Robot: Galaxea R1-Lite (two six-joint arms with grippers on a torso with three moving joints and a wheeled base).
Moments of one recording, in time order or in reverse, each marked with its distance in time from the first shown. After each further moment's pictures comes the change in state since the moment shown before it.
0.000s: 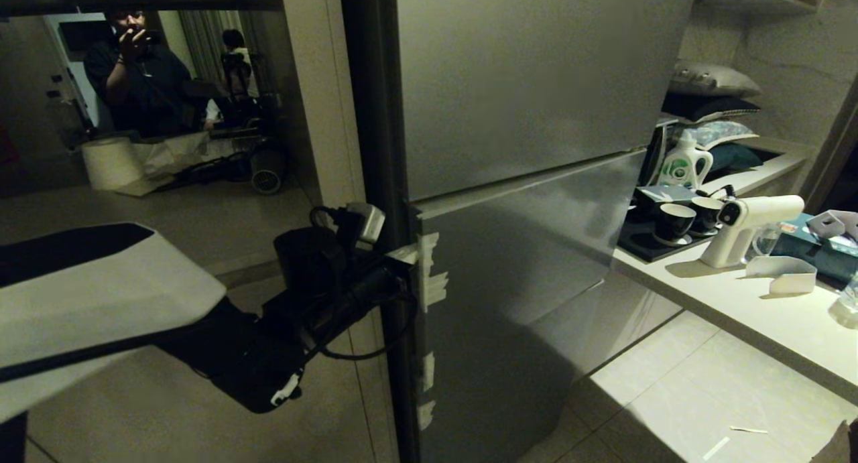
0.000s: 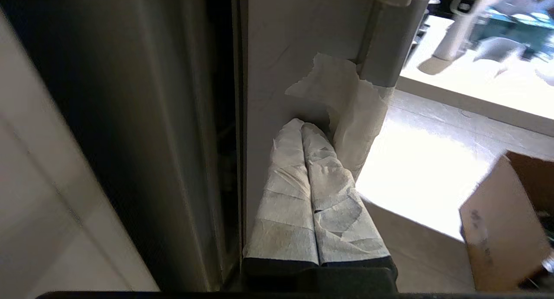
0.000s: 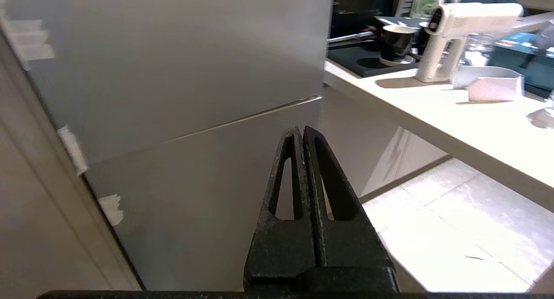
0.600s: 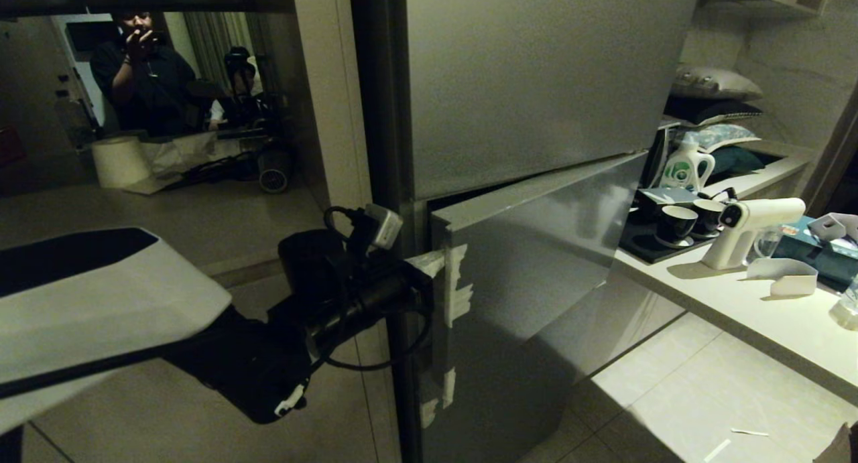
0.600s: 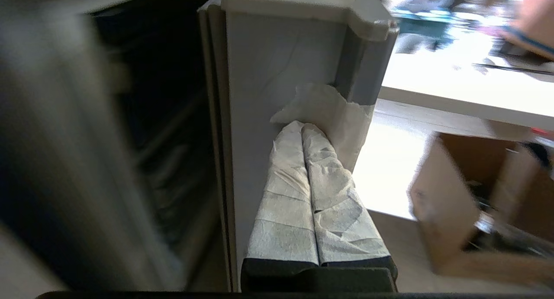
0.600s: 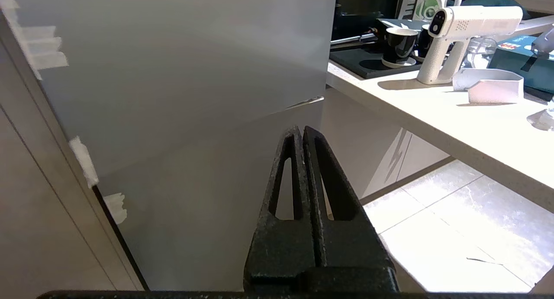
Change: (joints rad) left arm -0.052 0.003 0.007 -0.052 -0.167 -0.004; right arm 0.000 0.000 0.000 0.000 0.000 0.000
